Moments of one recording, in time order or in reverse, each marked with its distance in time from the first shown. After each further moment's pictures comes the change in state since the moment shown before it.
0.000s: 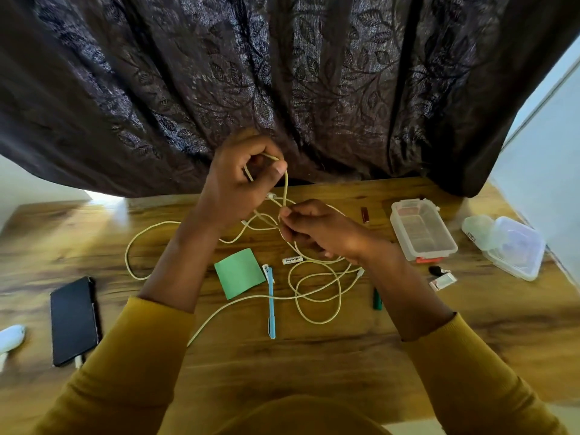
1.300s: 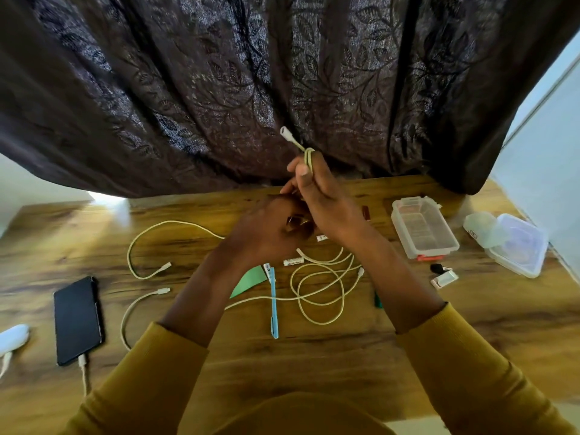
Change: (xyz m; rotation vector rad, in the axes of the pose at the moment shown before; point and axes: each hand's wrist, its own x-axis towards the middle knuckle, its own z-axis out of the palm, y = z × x) left_hand -0.042 0.015 0.044 0.101 -0.398 -0.191; right_hand 0.024 0.007 -0.004 -0.199 0.507 -0.355
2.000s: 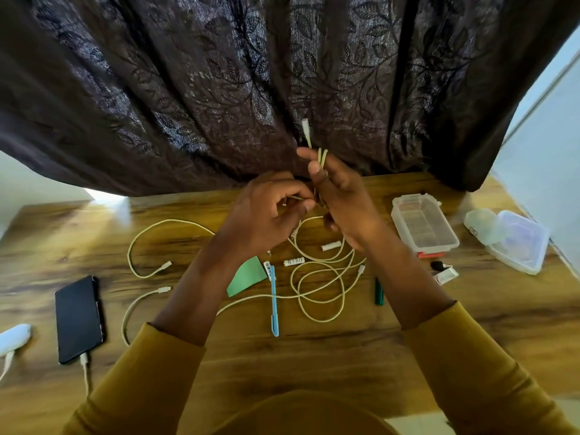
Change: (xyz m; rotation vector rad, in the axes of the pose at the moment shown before) left_hand 0.001 0.013 -0.017 -0.012 0.181 0.132; right_hand -0.010 0.003 -0.017 0.333 0.052 0.146
